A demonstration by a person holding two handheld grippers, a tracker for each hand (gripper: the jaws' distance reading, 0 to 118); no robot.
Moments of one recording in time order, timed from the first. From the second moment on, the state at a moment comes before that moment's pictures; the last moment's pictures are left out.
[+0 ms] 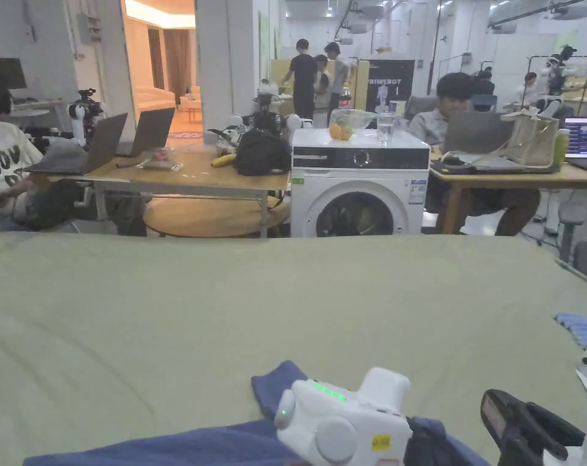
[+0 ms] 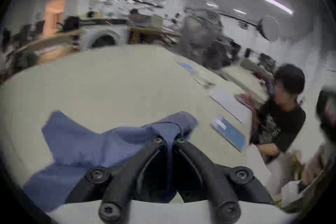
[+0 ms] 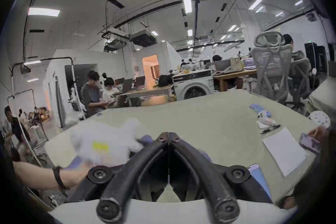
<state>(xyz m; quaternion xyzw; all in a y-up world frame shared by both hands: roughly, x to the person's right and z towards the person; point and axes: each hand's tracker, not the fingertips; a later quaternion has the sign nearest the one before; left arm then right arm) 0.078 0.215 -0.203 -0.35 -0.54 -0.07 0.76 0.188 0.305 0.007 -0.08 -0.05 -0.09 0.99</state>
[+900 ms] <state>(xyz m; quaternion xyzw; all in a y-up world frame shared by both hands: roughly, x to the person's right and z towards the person) -0.262 0.356 -0.097 -0.05 -0.18 -0.02 0.98 0.122 0.303 -0.059 -0.11 0.02 -0.06 0.99</state>
